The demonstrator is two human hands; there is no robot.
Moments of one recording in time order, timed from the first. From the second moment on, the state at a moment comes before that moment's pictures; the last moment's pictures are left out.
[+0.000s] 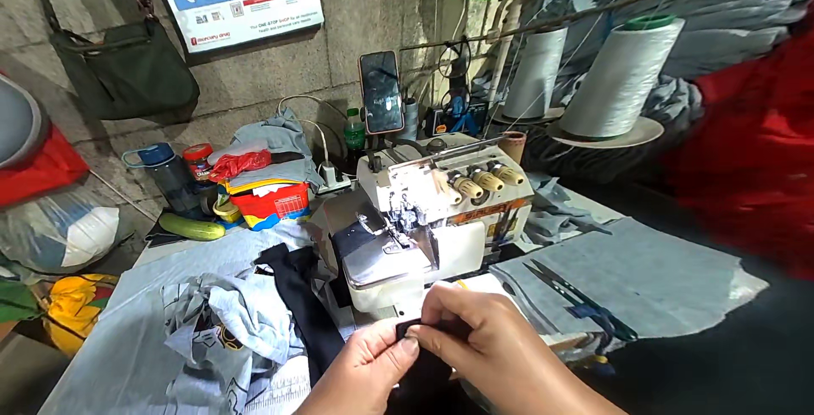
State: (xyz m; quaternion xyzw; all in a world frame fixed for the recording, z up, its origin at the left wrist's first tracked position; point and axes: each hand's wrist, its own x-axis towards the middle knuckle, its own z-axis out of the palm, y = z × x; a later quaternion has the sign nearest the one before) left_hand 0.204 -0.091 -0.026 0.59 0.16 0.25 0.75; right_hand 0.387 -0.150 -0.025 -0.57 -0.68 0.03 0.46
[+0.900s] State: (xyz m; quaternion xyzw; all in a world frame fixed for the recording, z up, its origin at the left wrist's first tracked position) left_hand 0.273 0.005 -0.018 0.88 0.41 0.23 0.02; right_hand 0.417 -0.086 -0.042 -0.69 -0.39 0.24 0.57
